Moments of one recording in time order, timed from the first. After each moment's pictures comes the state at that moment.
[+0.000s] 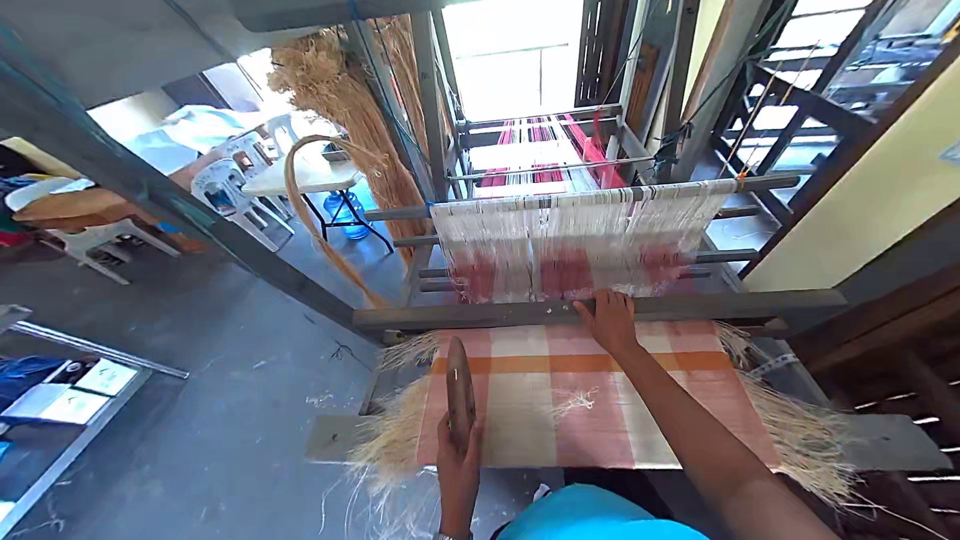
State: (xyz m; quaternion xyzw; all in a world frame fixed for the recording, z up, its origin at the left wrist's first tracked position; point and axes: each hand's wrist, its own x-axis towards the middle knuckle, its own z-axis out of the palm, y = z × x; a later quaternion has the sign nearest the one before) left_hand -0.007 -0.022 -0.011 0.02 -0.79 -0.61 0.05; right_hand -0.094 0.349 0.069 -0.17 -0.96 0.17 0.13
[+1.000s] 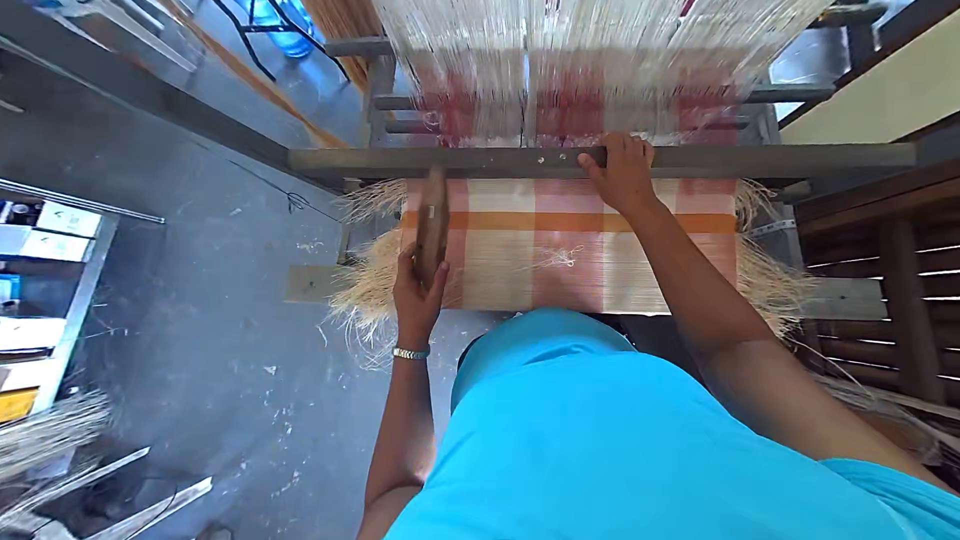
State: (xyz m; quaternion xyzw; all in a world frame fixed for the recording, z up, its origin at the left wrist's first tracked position) left_hand -0.036 -0.046 0.023 -0.08 -0.88 -0.47 0.03; right_hand -0.085 0.367 0.074 -0.11 -0.97 0.20 0.10
